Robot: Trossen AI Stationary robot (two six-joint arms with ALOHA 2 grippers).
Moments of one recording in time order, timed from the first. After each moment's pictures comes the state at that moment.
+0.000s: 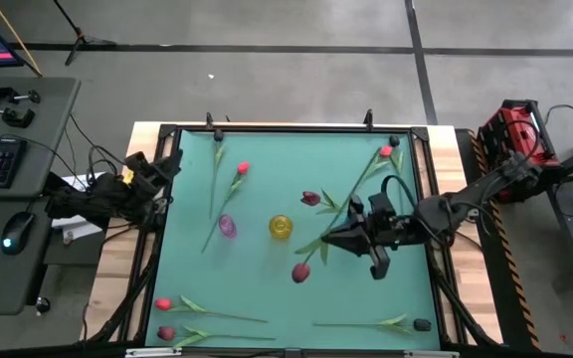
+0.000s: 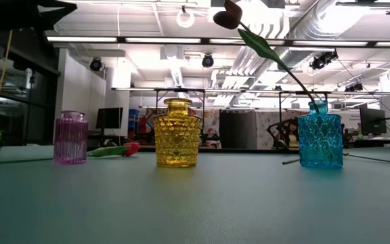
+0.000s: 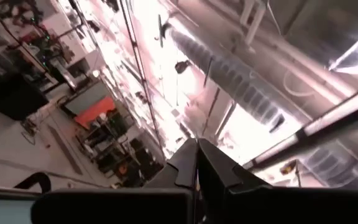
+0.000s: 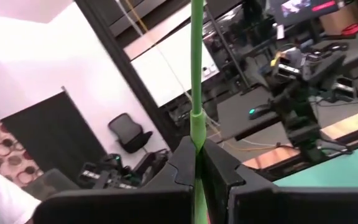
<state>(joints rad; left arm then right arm) -0.09 0.02 0.09 0.57 -0.64 -0.60 0.52 1.26 1.17 0.24 0.39 0.49</state>
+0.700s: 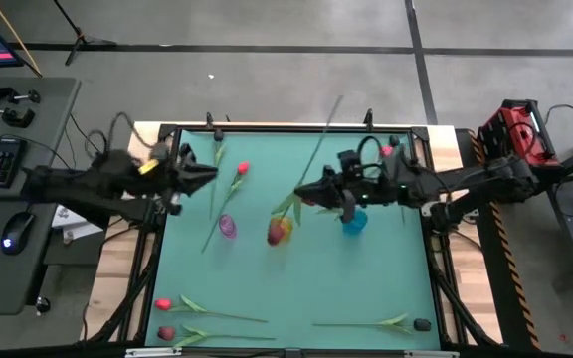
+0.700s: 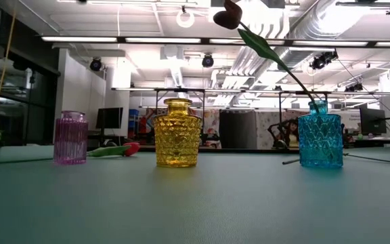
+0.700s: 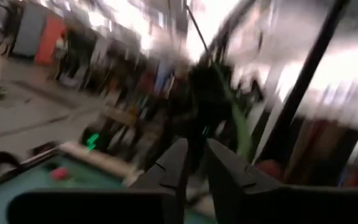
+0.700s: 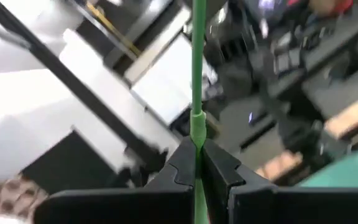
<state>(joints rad) -0.08 0.64 0.72 0.08 -0.18 -0.30 0.15 1.33 1.17 0.33 0.05 0.76</state>
